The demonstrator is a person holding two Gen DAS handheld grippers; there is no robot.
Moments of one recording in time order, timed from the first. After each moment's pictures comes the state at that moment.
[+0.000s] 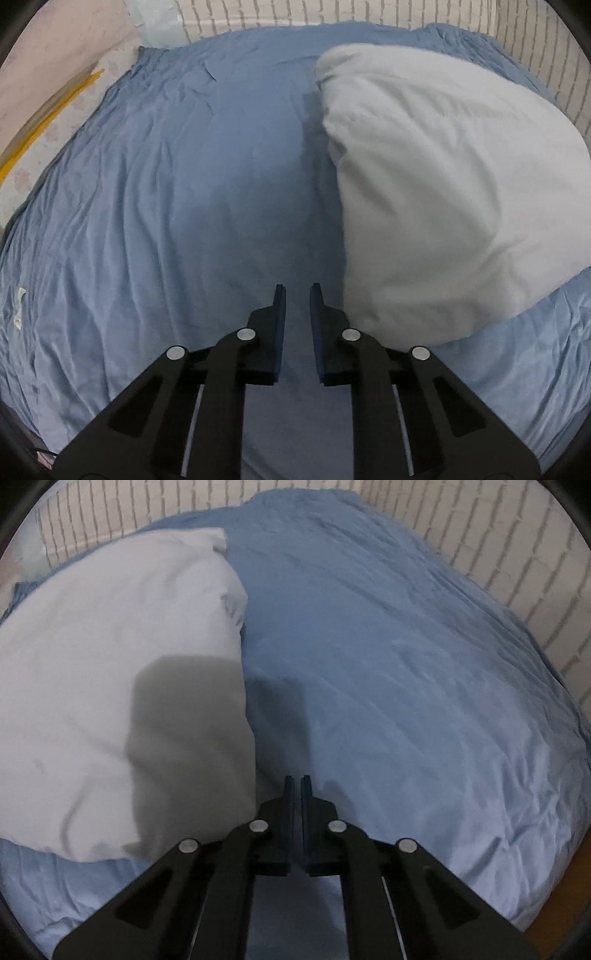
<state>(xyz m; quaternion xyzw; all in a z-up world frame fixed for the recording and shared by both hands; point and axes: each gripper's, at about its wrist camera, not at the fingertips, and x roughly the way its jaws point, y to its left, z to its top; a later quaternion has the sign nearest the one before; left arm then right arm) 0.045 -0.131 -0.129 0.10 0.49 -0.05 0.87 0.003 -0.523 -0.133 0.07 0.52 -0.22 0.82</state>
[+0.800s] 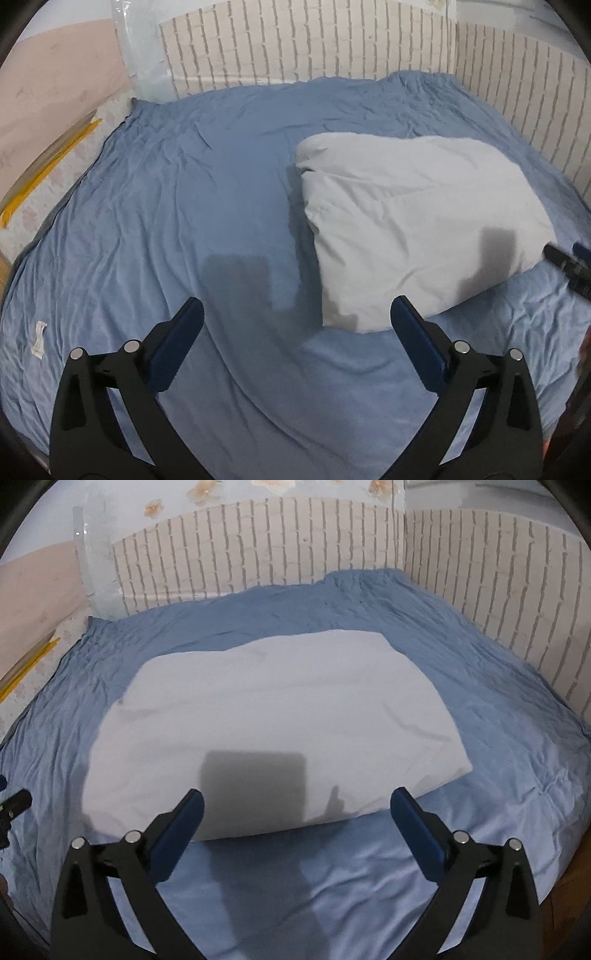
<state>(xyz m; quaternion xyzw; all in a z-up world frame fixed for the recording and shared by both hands) -0.019 -0.110 -0.023 0.09 0.40 -0.11 0.91 -0.034 -0.258 -0.031 0.08 0.39 -0.16 0.90</state>
